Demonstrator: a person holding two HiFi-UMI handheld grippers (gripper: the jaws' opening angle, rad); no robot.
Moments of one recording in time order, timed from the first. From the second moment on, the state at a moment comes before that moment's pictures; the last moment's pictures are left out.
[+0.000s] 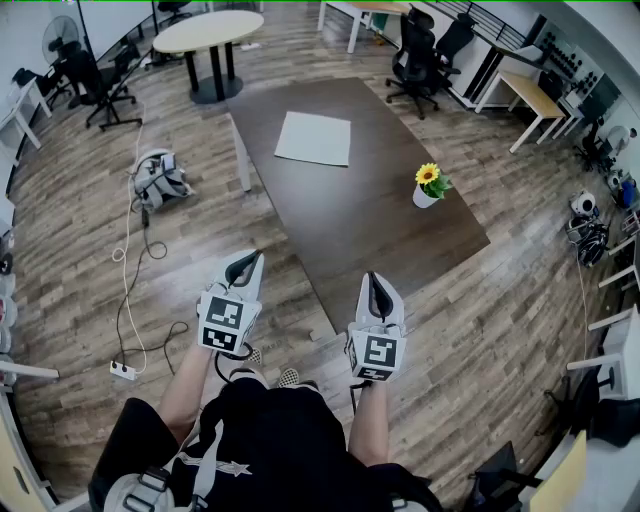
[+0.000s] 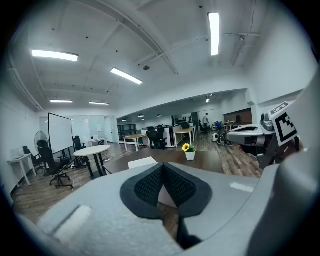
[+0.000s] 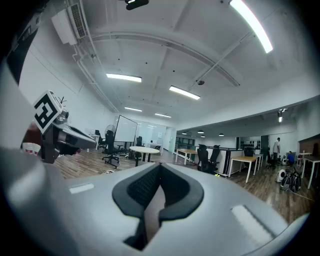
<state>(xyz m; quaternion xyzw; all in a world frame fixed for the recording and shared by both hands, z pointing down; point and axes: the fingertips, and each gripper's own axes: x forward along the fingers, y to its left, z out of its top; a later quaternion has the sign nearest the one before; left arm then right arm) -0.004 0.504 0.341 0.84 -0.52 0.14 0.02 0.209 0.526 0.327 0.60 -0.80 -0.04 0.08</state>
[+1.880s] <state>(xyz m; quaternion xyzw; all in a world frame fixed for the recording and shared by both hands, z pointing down) -0.104 0.119 0.373 0.90 -0.40 0.15 0.03 0.096 0.190 0.355 0.69 -0.71 -0.03 0.15</state>
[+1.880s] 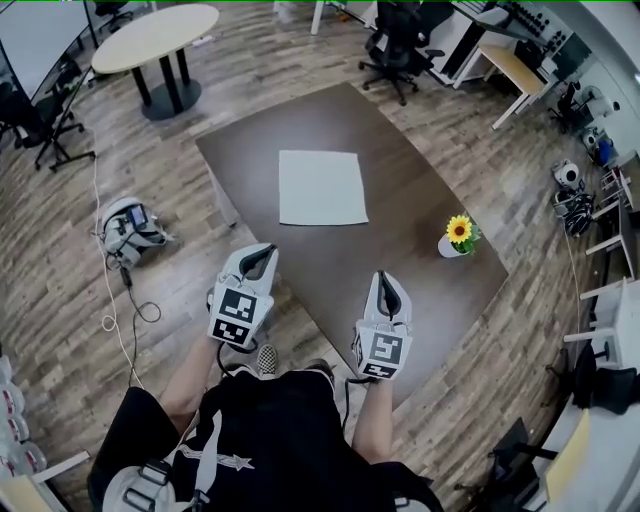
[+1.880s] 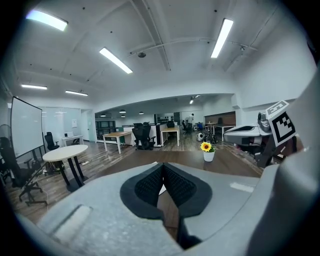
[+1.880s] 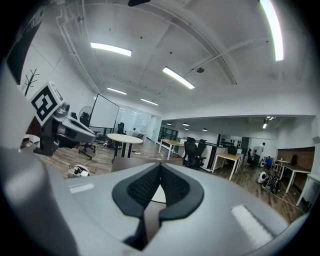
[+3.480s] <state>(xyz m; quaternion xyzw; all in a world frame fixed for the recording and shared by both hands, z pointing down) -0.033 -0.085 0.589 0.88 -0.31 0.34 0.12 0.153 -0.049 0.592 0.47 -0.79 0.06 0.38</state>
